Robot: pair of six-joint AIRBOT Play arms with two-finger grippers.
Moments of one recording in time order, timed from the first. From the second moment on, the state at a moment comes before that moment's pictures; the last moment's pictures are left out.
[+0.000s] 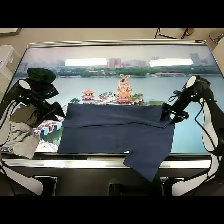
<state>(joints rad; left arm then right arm) 0.20 -1.86 1.55 1.07 -1.71 -1.37 -0.16 -1.77 1.53 -1.34 1.73 1.71</state>
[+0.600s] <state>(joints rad) 0.36 -1.45 0.94 1.09 -1.57 -1.25 -0.33 -1.36 1.13 -1.43 1.67 1.64</state>
